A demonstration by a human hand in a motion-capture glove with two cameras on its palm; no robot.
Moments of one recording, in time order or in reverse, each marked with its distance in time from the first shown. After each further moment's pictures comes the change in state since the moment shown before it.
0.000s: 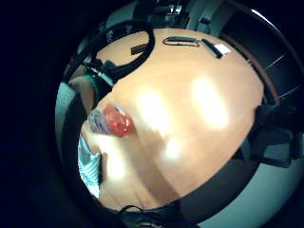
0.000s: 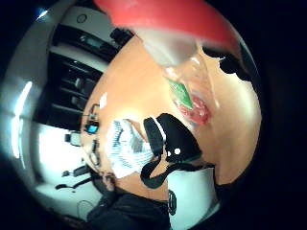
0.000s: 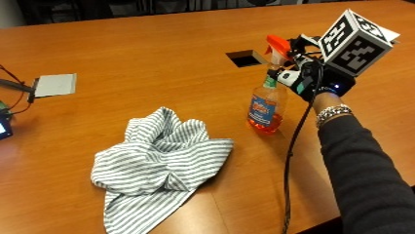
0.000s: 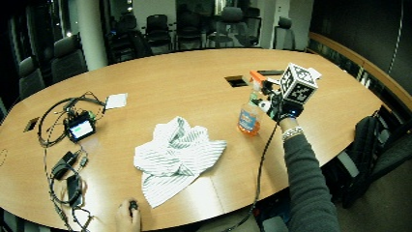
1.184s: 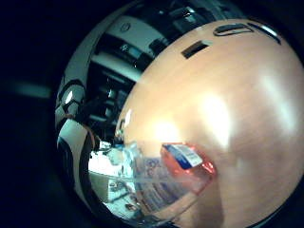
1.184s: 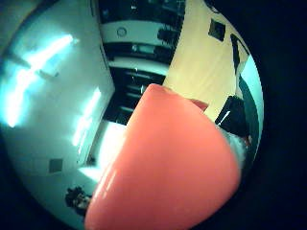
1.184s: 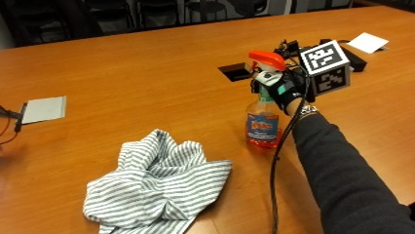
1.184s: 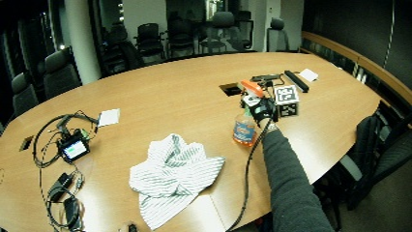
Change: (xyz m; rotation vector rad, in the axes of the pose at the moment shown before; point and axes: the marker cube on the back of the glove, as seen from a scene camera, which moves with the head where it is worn) arm -0.044 -0.024 0.064 -0.102 -0.702 -0.117
